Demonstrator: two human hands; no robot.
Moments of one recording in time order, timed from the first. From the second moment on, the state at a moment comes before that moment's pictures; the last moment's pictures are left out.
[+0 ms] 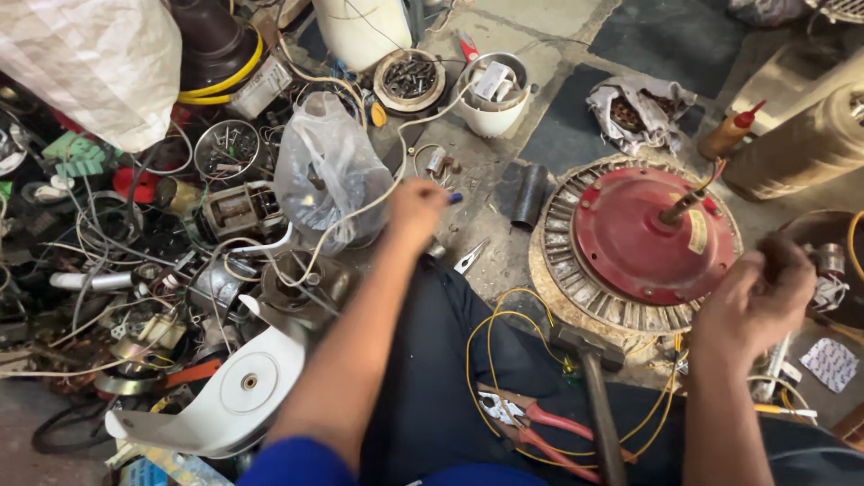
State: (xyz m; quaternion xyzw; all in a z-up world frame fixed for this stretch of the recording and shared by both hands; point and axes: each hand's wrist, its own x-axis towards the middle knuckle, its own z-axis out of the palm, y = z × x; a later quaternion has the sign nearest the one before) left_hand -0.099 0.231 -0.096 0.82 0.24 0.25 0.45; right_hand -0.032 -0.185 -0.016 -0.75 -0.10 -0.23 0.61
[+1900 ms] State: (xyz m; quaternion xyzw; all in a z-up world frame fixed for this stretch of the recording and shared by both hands) left_hand -0.056 0.041 -0.050 0.77 -0.01 0.27 0.58; right_hand -0.030 -0.218 0.035 -0.93 -0.13 -0.07 0.32
